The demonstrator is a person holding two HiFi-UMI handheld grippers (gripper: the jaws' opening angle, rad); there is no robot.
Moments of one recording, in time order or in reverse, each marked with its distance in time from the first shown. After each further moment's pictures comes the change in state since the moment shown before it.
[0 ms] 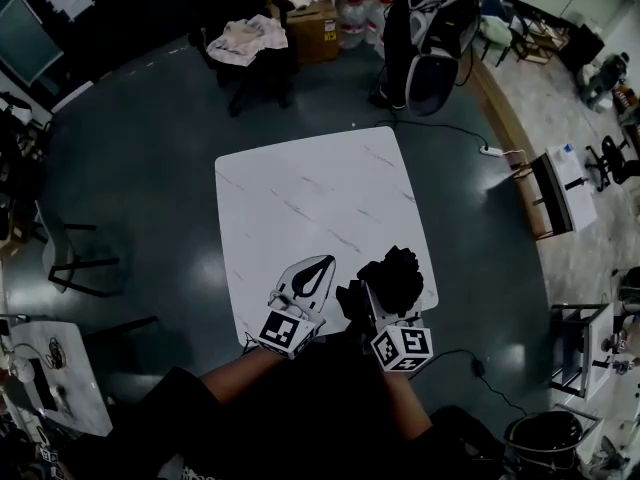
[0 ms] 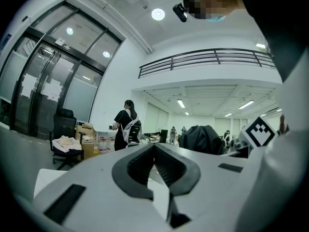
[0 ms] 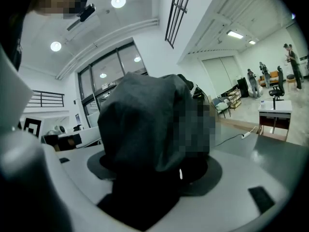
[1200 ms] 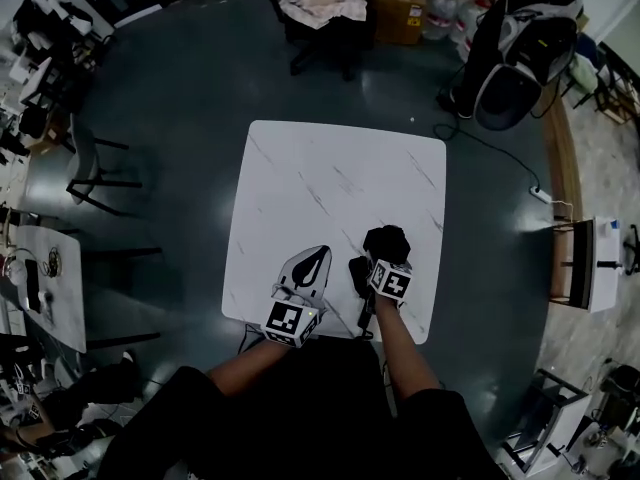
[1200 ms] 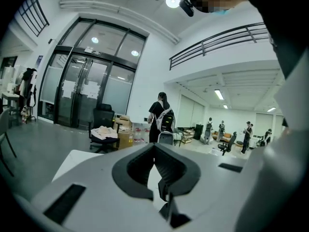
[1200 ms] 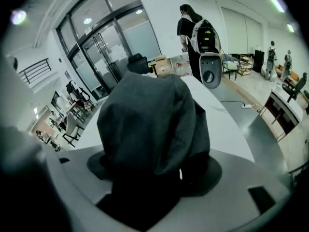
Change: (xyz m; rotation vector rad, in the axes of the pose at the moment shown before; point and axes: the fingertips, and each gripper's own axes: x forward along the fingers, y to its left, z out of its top) left arm 0.056 0.063 -0.068 -0.085 0.083 0.433; right arm 0.199 -0.155 -0.189 -0.072 0.691 -0.037
